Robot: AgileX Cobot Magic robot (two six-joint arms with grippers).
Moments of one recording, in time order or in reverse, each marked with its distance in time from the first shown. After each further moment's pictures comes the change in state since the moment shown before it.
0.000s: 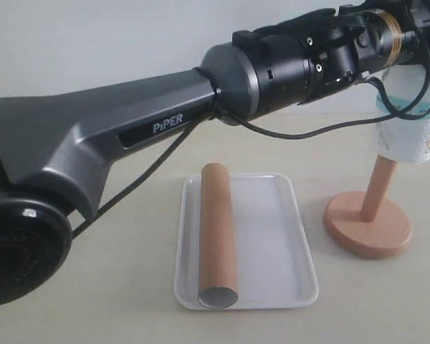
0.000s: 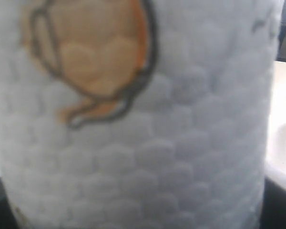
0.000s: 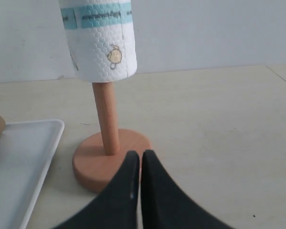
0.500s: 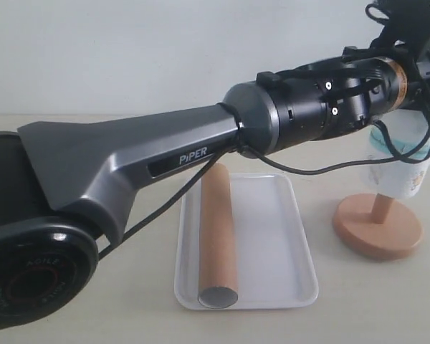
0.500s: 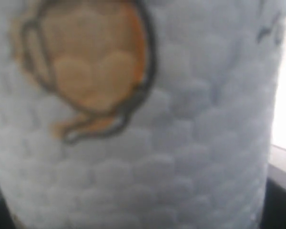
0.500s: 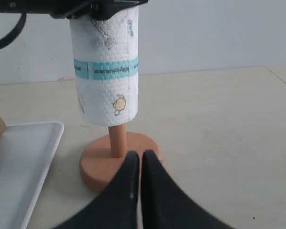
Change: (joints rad) left arm -0.029 0.054 0.024 0.042 0.080 0.005; right arm 0.000 0.000 0.000 0.000 -0.007 0.000
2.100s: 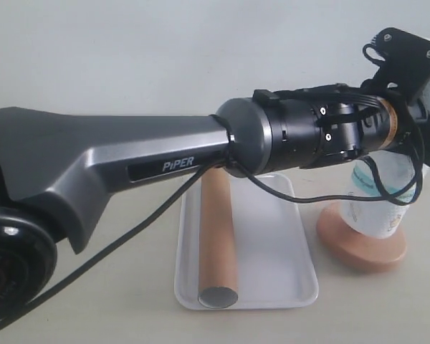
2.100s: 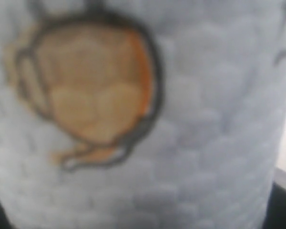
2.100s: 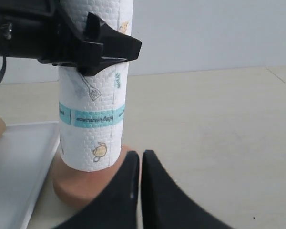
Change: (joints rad) left arm -0.030 -0.095 0.243 -0.055 -0.003 0.078; right arm 0.000 0.000 0.000 0.000 0.000 0.000
